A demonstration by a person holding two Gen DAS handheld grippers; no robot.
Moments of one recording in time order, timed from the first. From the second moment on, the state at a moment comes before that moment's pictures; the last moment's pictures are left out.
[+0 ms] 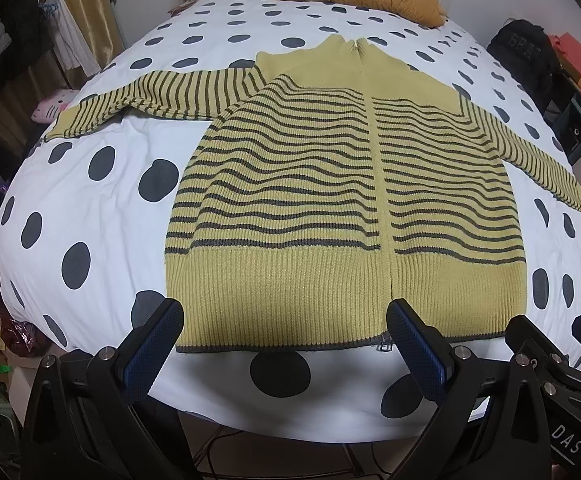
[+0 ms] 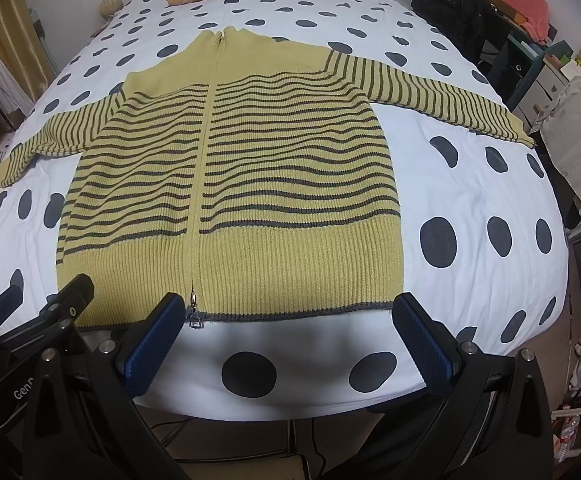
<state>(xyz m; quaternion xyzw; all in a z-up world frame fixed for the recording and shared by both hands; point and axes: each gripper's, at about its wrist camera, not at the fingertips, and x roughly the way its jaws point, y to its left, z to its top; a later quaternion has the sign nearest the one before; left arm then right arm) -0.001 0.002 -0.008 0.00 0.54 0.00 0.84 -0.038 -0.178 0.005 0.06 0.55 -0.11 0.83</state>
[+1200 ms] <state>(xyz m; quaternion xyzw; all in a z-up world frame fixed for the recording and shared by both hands) 0.132 0.223 -0.064 -0.17 0.54 0.11 0.81 0.040 -0.134 -0.048 0.01 0.59 -0.10 0.80</state>
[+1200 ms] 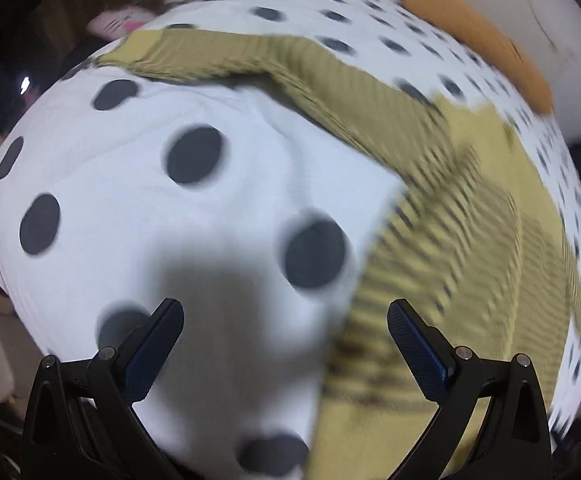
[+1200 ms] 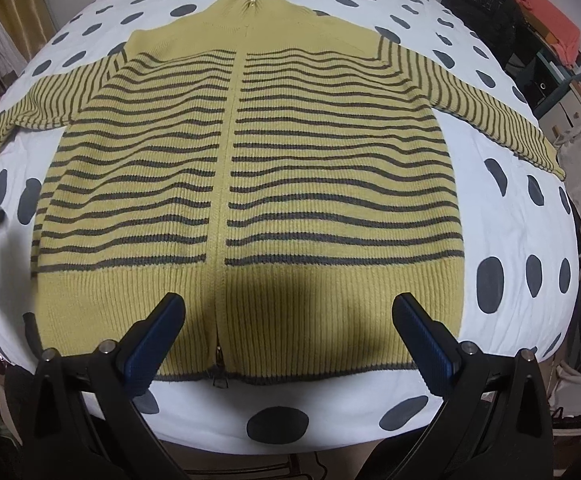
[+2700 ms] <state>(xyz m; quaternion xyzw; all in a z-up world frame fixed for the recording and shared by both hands) 0.361 -0.025 -0.034 -0.28 0.44 -0.22 0.82 0.081 -0.303 -0.050 0.21 0.51 -0.14 0.83</state>
